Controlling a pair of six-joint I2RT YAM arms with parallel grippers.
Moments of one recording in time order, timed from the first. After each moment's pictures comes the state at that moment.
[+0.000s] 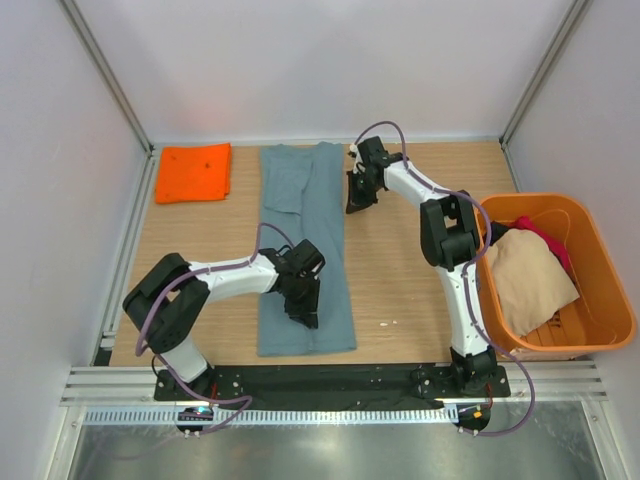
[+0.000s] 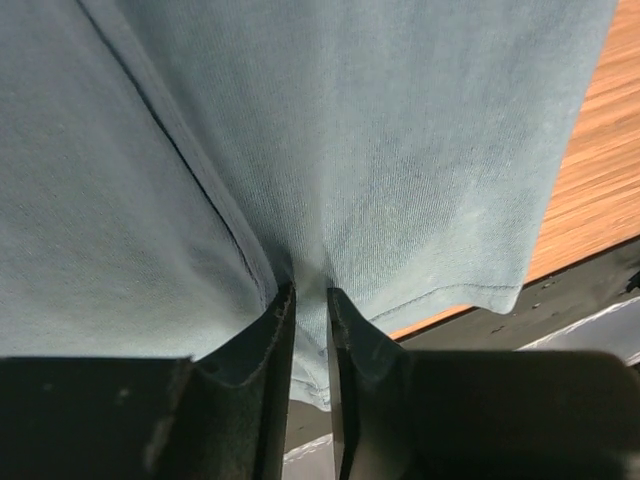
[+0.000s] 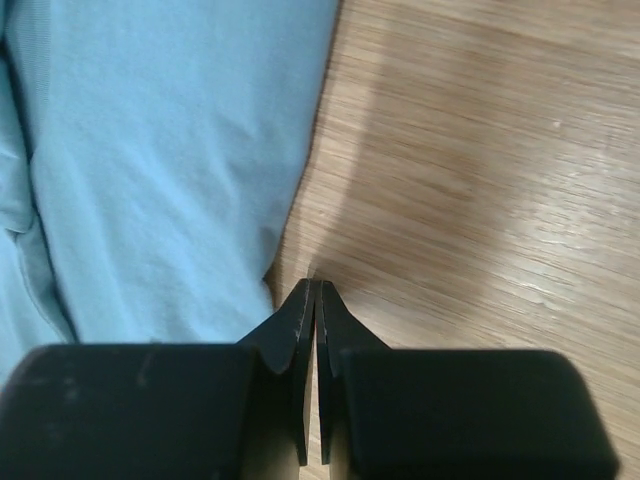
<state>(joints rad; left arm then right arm) -0.84 1.66 0.90 -0.53 0.26 -0.75 0.35 2.39 1.98 -0.68 -0.27 0.27</state>
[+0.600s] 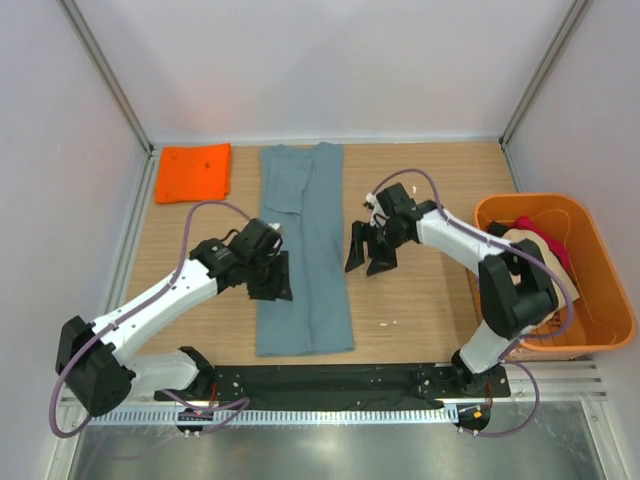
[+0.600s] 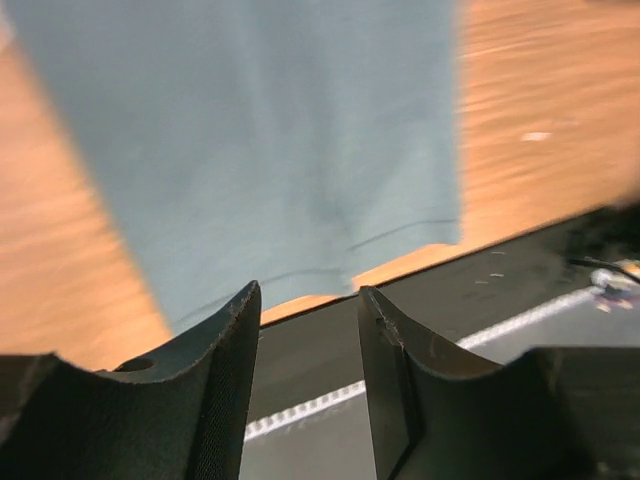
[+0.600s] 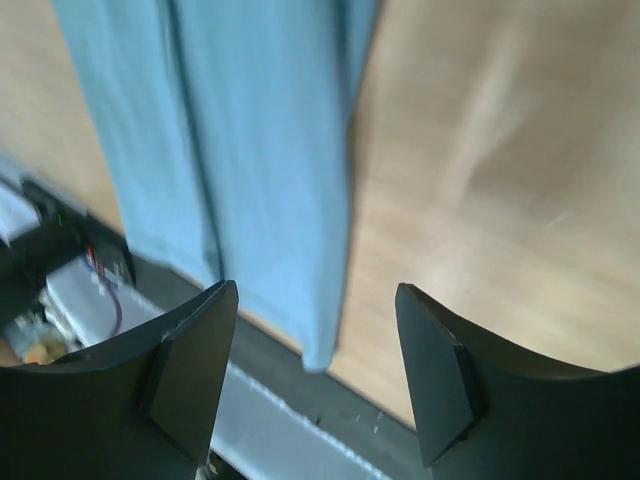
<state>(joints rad) -0.75 1.23 1.03 -0.84 0.09 -0.66 0.42 1.70 1.18 -0.66 -0.46 0.43</state>
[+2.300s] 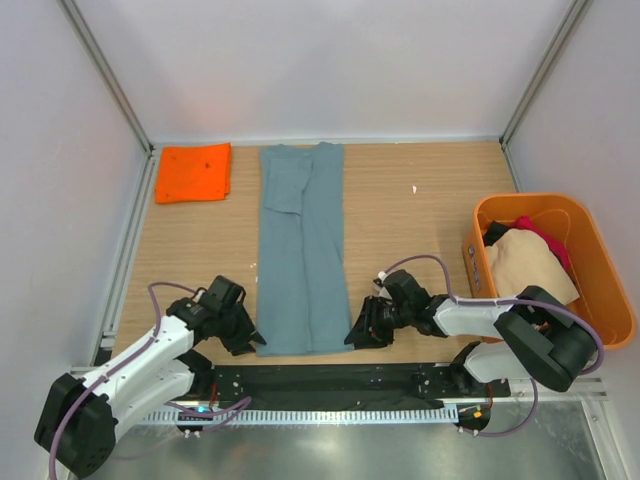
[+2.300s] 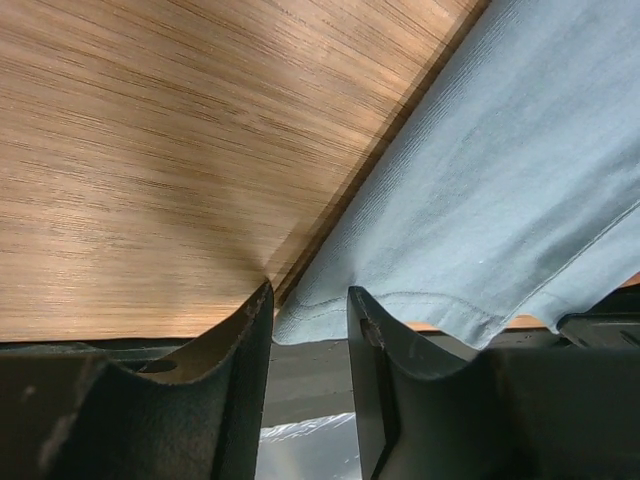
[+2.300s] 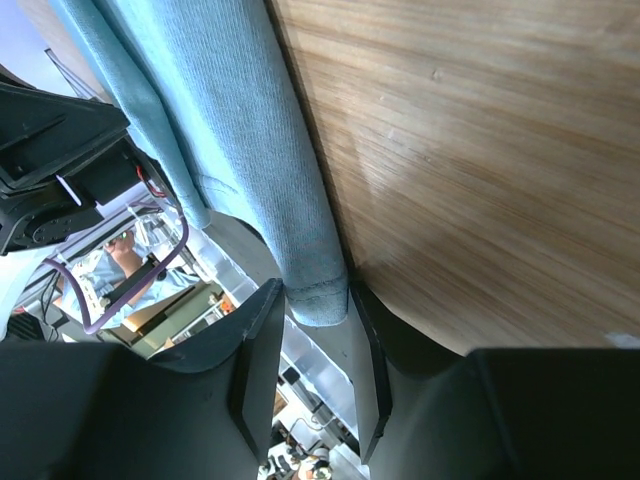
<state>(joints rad) -0.53 0.84 0.36 -0.75 0.16 -1.14 0.73 1.34 0.28 0.15 -0.59 1.13</state>
